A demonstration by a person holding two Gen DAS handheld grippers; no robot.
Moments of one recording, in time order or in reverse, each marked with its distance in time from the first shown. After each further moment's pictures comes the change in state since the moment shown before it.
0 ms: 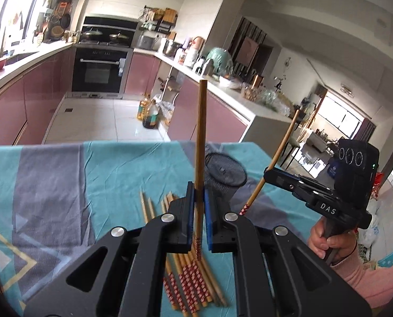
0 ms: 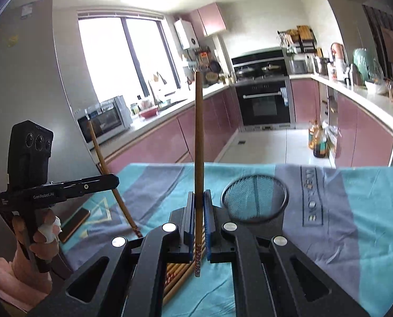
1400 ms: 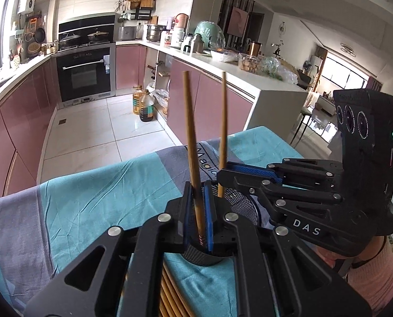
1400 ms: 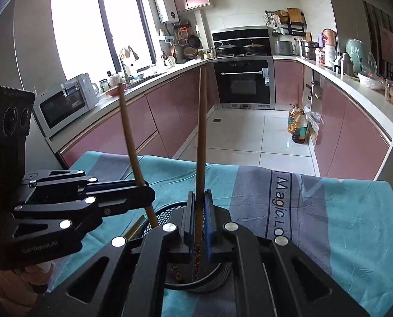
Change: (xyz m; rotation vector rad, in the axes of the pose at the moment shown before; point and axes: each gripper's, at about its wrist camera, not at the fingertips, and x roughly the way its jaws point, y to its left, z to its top) left arm 0.163 -0.067 0.045 0.181 0.155 0.072; right arm 0.085 -0.058 0.033 -0.010 0.169 -0.137
